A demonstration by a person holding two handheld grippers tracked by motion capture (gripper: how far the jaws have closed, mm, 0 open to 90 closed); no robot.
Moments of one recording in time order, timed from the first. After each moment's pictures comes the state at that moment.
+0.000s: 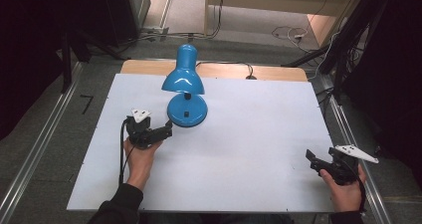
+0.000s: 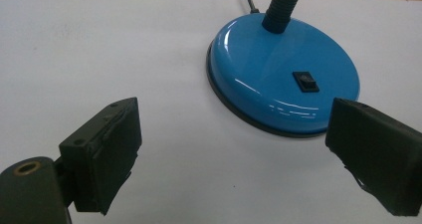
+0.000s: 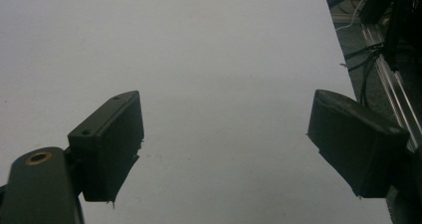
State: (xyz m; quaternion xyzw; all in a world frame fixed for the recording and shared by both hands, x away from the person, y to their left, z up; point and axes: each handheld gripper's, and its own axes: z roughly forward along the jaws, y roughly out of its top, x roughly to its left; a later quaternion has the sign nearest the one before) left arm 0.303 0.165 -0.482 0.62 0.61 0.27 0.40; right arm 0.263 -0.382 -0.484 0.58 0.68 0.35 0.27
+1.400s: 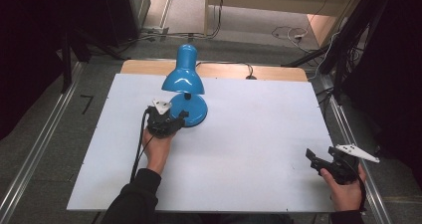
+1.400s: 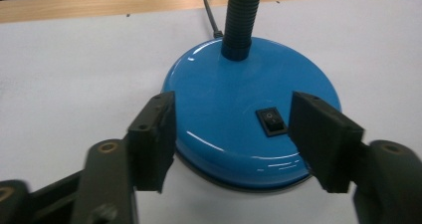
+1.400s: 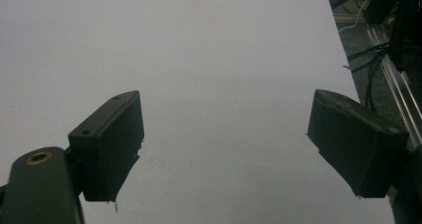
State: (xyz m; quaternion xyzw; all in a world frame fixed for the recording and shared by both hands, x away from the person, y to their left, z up) left arm 0.341 0.123 -0.484 0.66 0.57 0.30 0.40; right arm 0.264 -0.383 -0.483 0.58 0.68 0.36 0.26
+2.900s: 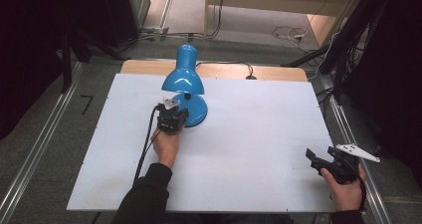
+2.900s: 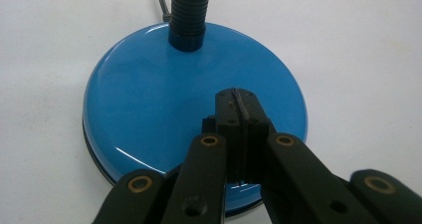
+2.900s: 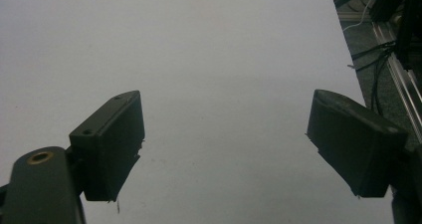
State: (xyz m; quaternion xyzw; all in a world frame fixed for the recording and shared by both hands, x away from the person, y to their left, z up) left arm 0.364 0.110 -0.499 0.67 0.56 0.22 0.43; right arm 0.266 -0.384 -0.484 0.58 0.68 0.37 0.25
